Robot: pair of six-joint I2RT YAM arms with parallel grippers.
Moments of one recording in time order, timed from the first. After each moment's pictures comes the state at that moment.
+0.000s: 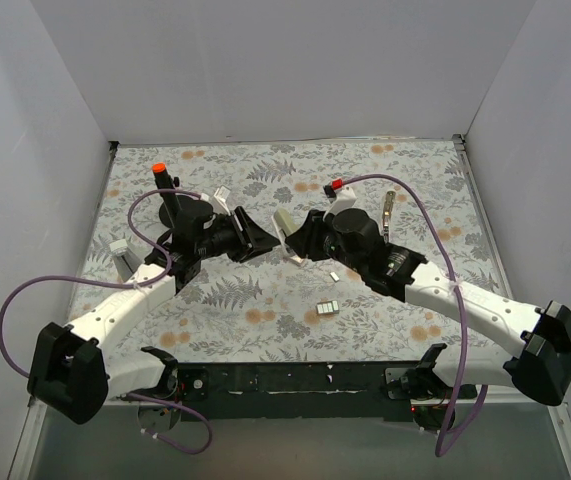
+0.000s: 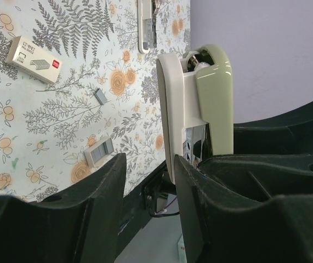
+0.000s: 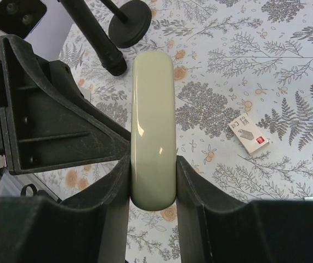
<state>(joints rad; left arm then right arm) -0.47 1.16 0.77 -0.03 0.47 -1.02 0.92 1.21 0.94 -0.09 0.14 0.64</state>
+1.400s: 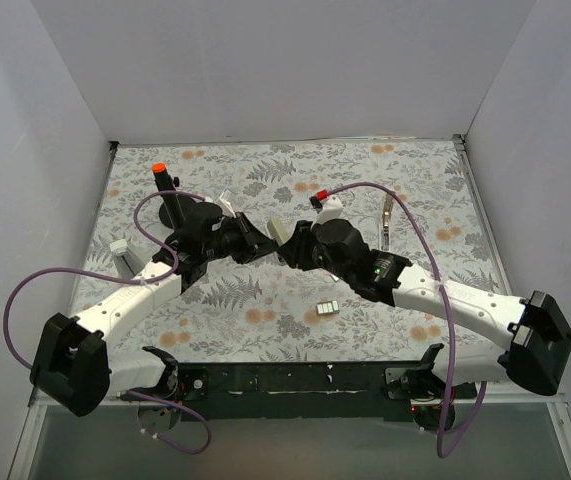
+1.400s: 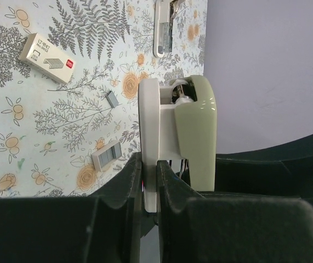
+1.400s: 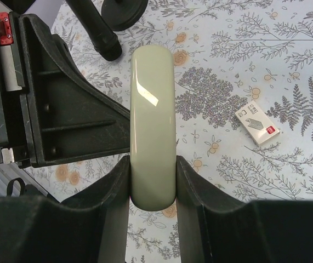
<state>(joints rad) -0.52 1.21 0.77 -0.03 0.39 -1.05 1.00 1.27 0.92 -0.06 0.22 0.65</state>
